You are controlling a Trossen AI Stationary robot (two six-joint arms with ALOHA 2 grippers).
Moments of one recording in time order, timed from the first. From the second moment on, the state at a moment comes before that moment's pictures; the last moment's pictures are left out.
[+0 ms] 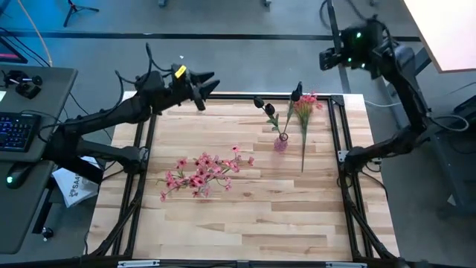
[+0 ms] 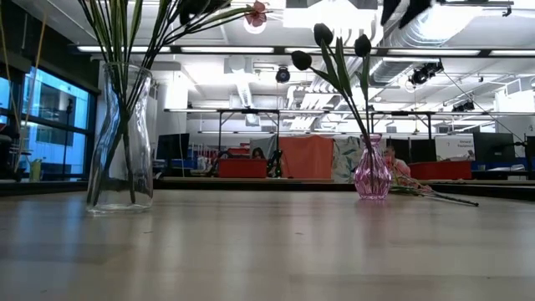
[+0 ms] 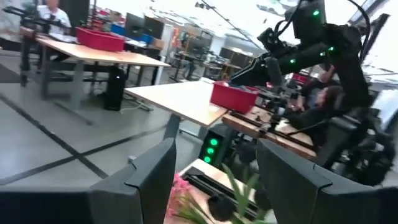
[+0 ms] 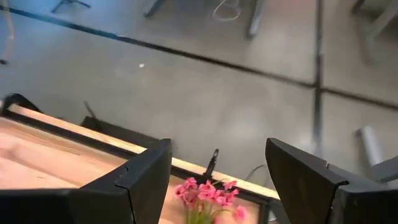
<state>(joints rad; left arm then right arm) 0.41 1.14 1.07 0.14 -0.09 -0.28 -0.83 1.38 1.99 -1.28 0.34 0.22</state>
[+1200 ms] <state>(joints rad) 0.57 0.96 1.07 -0.22 0.05 -0.12 -0.83 1.24 0.64 -0.59 0.07 0.76</state>
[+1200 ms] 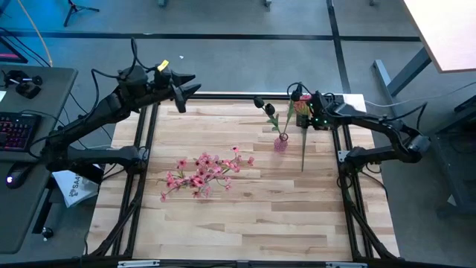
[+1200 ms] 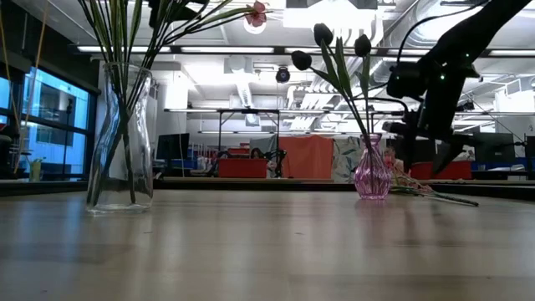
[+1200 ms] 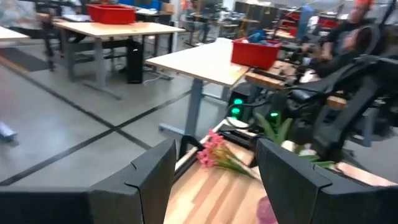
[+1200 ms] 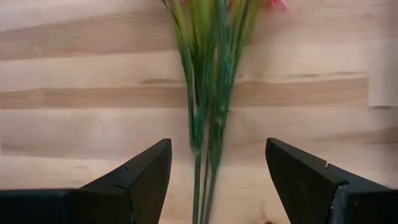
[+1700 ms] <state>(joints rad) 0.57 0.96 1.07 -0.21 0.11 -0.16 -0.83 1.24 0.51 -0.37 0.10 0.79</state>
